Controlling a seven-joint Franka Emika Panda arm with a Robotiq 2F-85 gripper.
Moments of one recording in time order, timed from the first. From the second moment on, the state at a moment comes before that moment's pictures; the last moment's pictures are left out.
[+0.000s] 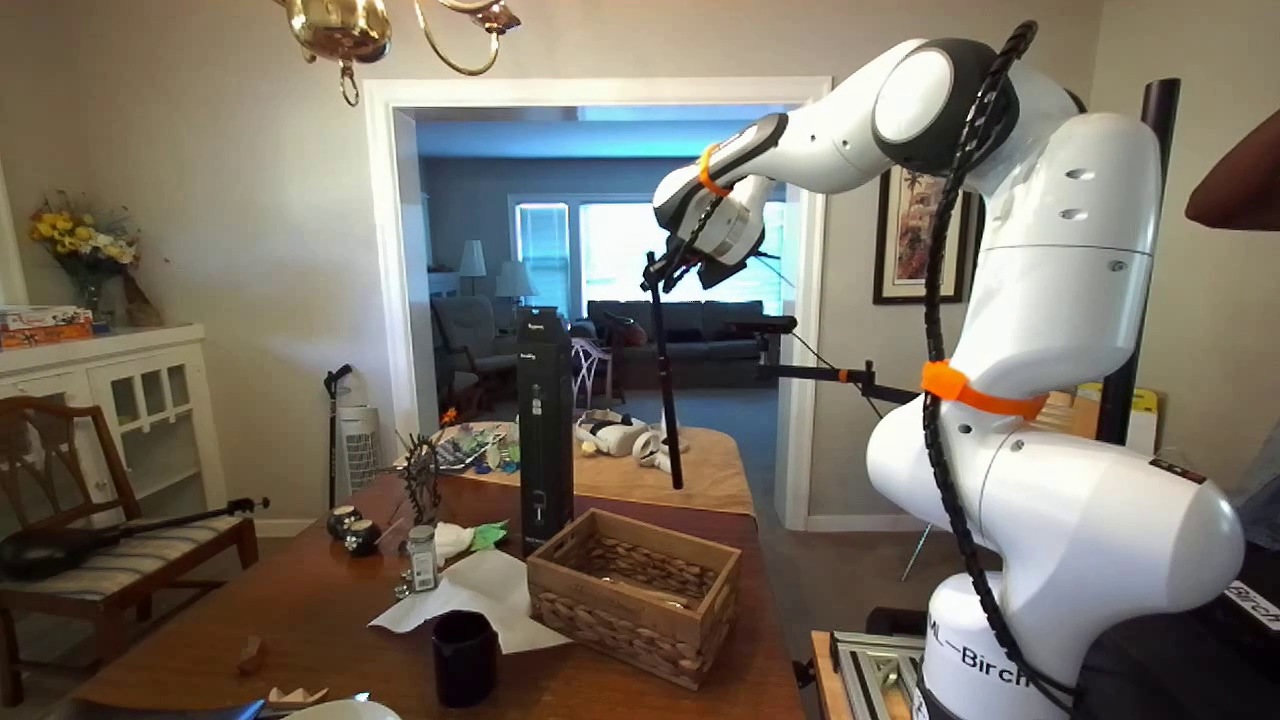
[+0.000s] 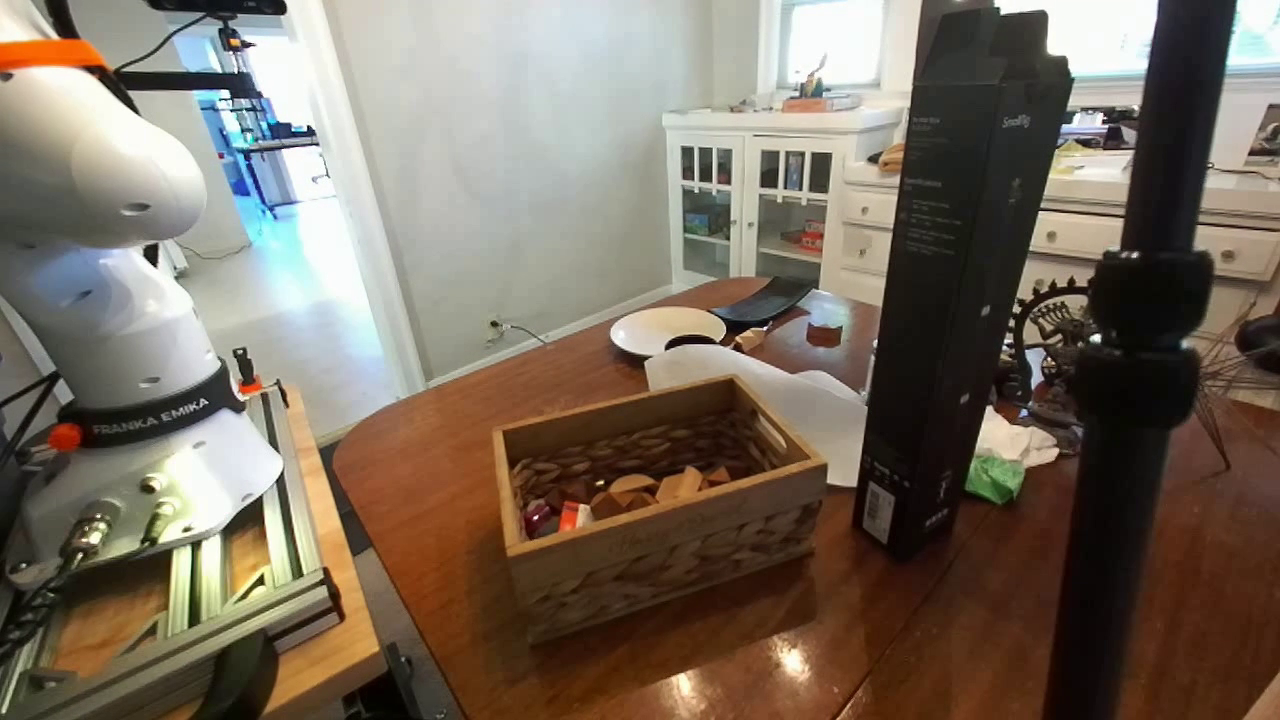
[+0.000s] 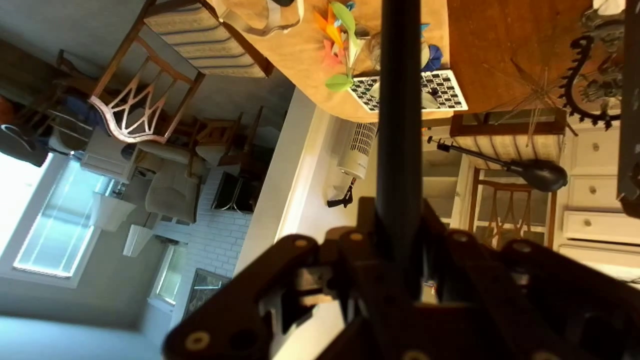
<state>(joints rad) -2.45 0.14 1.49 -1.95 0.37 2.88 -0.95</state>
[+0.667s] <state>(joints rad) -2.45 0.22 1.56 -1.89 0.40 2.91 -0.97</state>
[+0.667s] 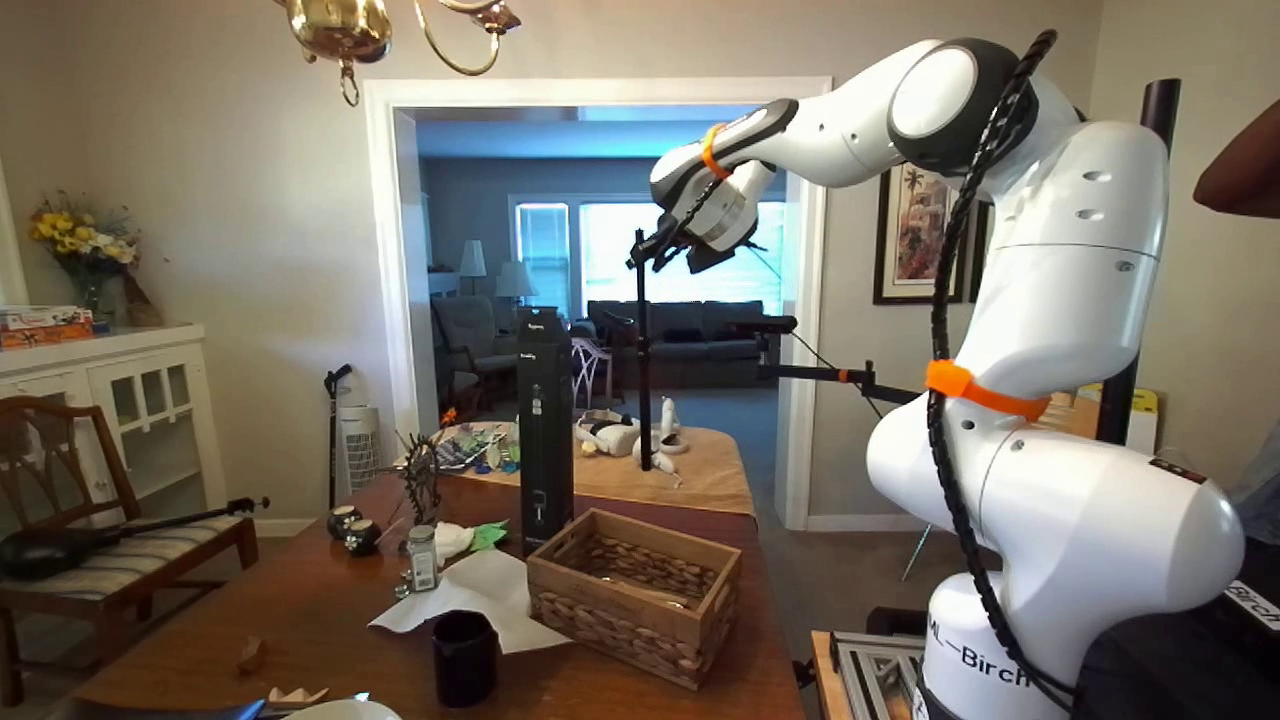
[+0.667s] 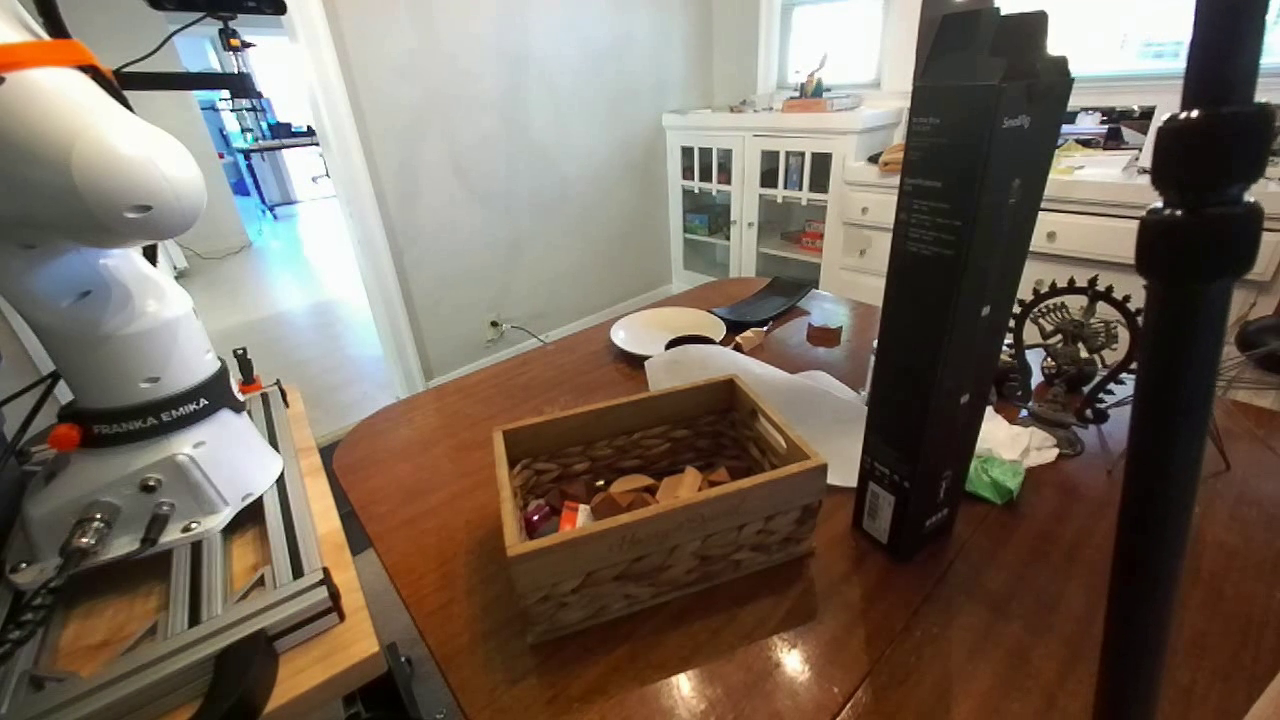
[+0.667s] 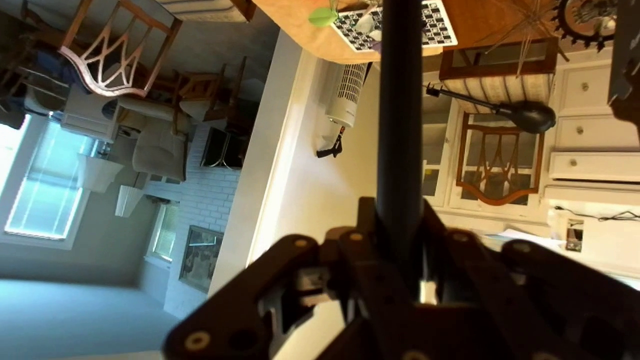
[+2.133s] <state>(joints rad) -2.44 0.19 1.50 -1.89 0.29 2.50 -0.98</state>
